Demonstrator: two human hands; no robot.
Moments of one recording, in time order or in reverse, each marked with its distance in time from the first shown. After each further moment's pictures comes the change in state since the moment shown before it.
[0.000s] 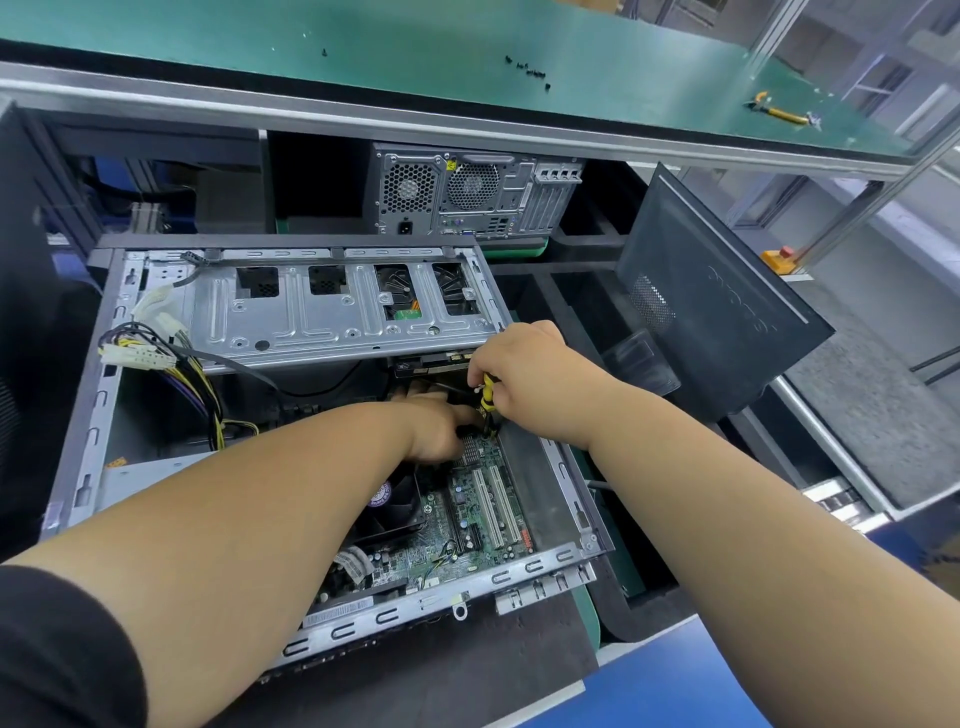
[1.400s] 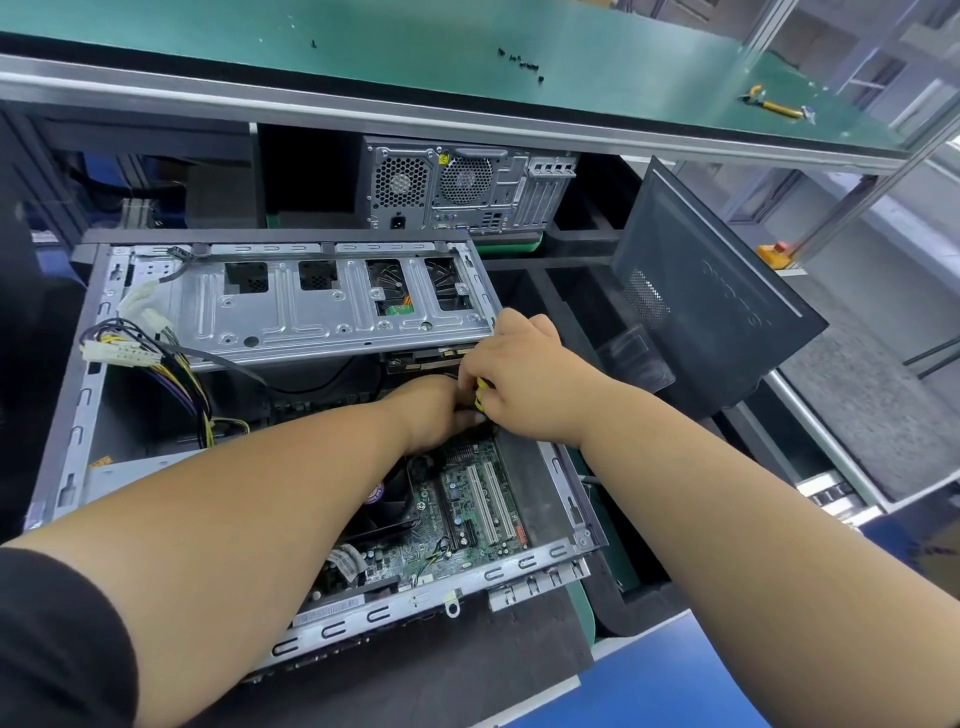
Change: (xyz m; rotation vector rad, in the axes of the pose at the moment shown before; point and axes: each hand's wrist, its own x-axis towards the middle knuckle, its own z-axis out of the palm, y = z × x) left_hand 0.008 0.000 0.004 -0.302 0.342 0.151; right_hand -0.003 0.003 0.007 -0.045 0.050 -0.076
